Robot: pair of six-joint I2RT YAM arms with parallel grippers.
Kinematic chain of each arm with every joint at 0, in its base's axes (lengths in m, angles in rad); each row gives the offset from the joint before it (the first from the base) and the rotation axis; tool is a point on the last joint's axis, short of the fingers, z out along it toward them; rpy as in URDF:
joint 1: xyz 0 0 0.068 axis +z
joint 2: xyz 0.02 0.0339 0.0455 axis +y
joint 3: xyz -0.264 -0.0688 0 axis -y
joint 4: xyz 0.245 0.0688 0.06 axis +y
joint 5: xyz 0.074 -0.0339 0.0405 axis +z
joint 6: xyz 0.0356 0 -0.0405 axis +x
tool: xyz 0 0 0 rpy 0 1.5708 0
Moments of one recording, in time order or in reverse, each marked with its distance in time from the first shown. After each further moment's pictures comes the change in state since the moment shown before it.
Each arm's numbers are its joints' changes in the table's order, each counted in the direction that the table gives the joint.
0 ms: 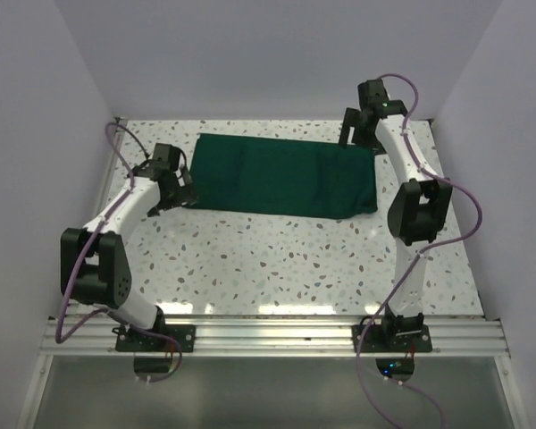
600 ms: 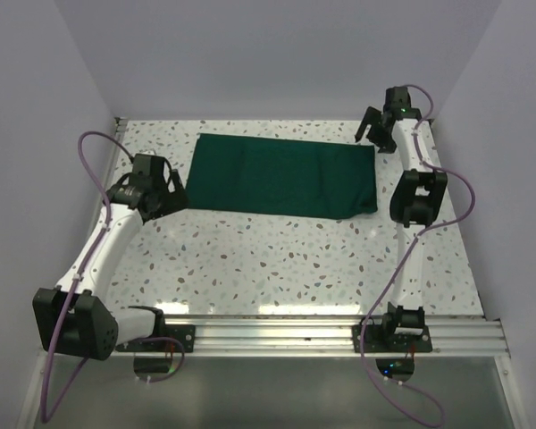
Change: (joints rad) left arm -0.002 -0.365 -0.077 0.095 -0.053 0.032; right arm -0.190 0.430 0.373 -0.119 0.248 0.023
